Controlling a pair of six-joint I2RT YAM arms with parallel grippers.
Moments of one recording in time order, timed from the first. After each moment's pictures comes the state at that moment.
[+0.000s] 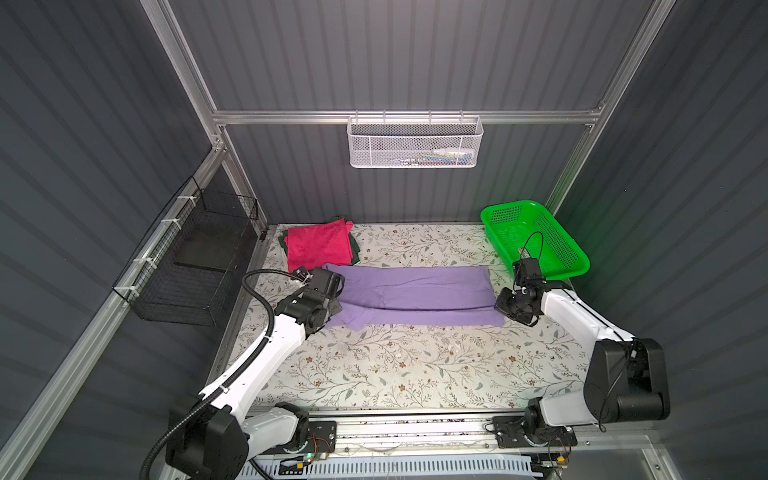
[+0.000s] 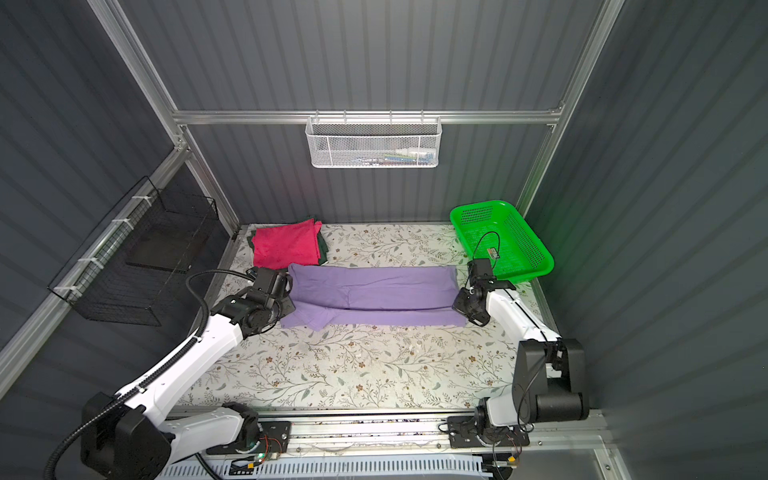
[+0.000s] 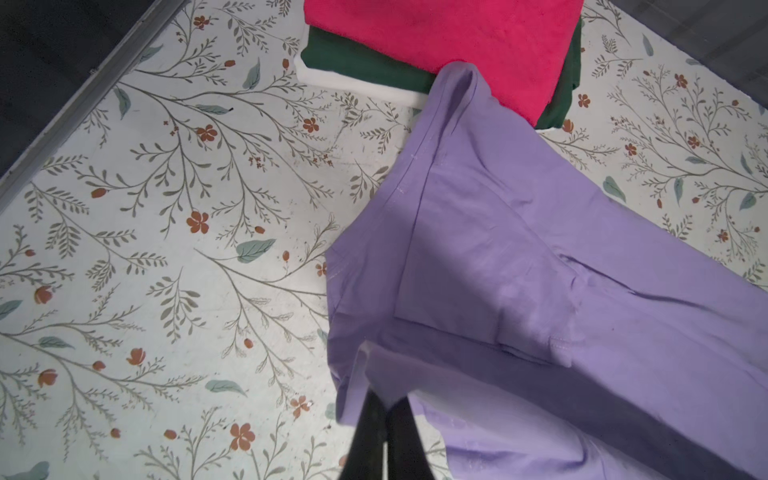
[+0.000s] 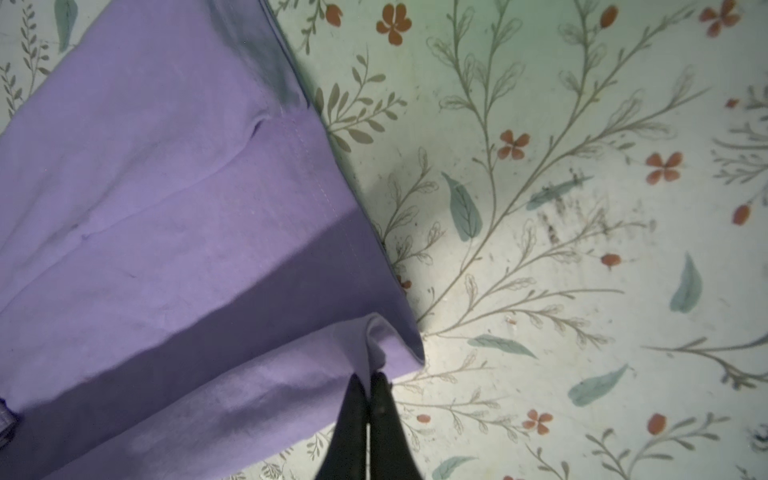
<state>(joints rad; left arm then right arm) -0.42 1.22 0.96 -0.73 -0.37 -0.77 0.04 1.46 0.94 -0.68 -0.02 0.56</state>
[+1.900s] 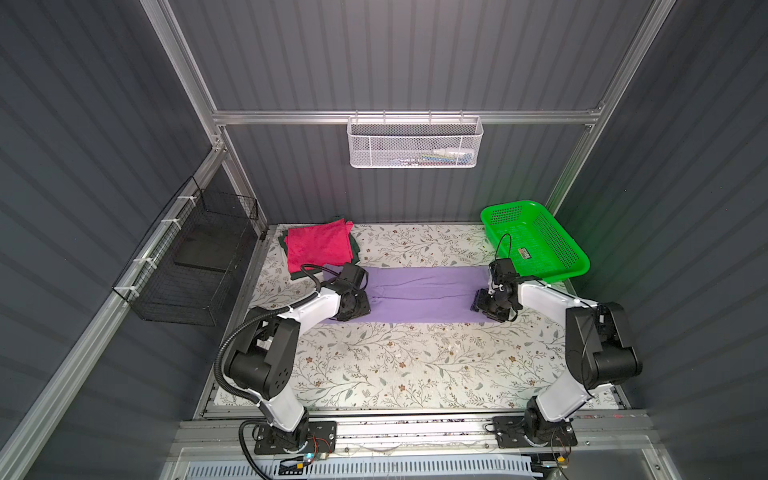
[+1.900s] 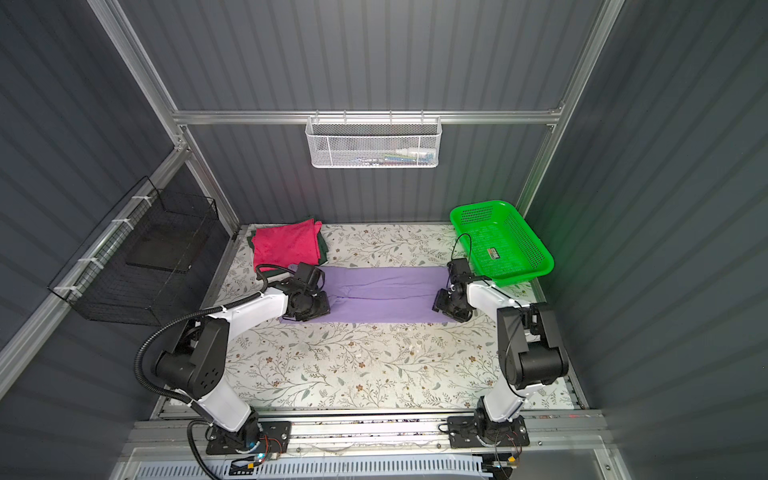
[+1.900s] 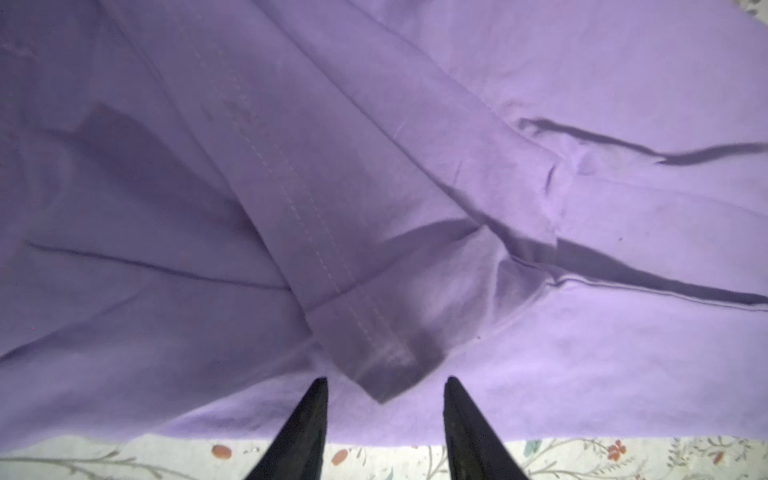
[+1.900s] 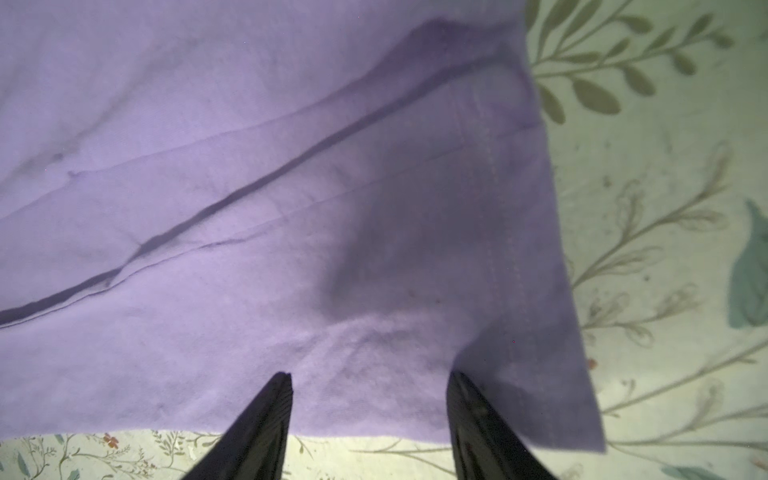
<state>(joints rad) -0.44 1.70 1.02 -0.48 0.01 -0.63 0.16 1.67 0.97 -0.56 -0.13 0.51</state>
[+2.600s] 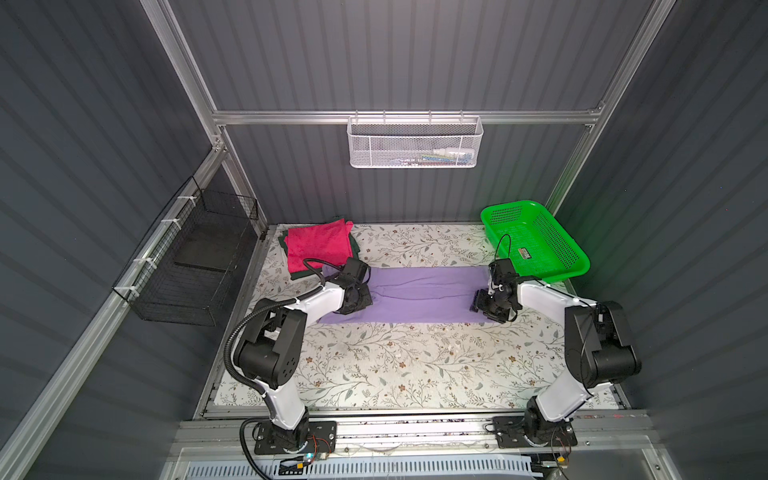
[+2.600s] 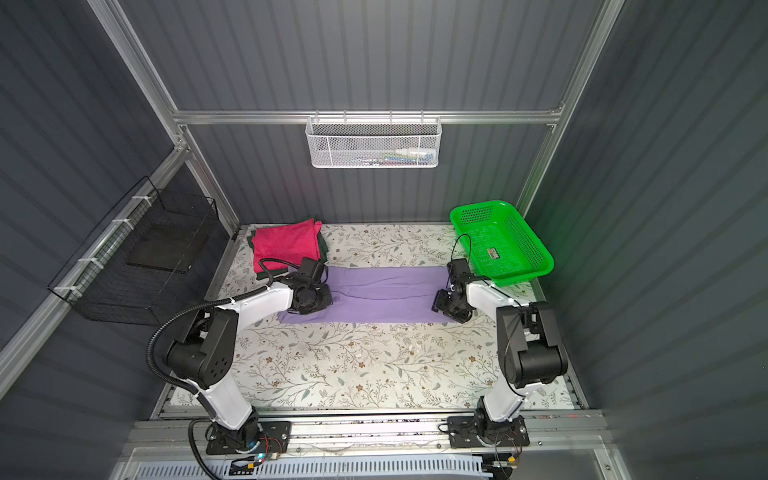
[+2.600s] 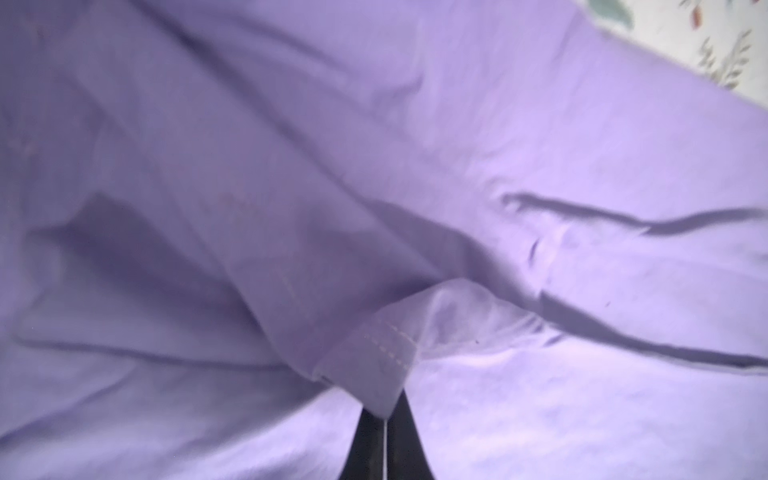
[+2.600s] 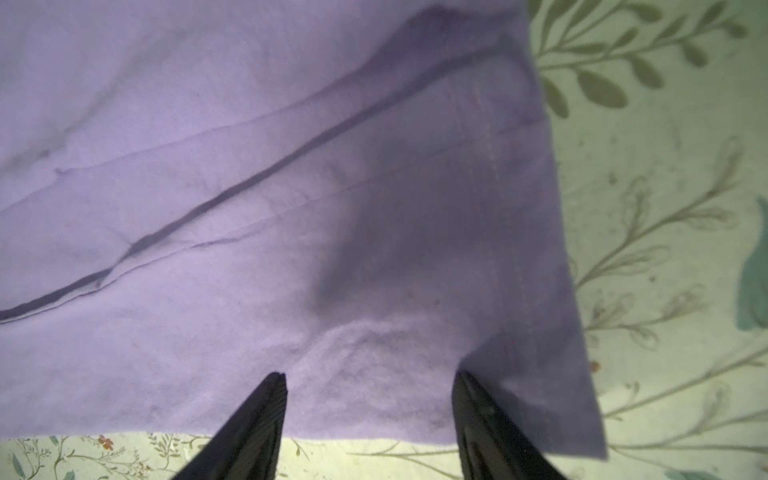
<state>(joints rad) -0.44 1.78 1.12 -0.44 -0.03 -0.62 0.16 1.68 0.97 -0.57 -0.14 0.50</state>
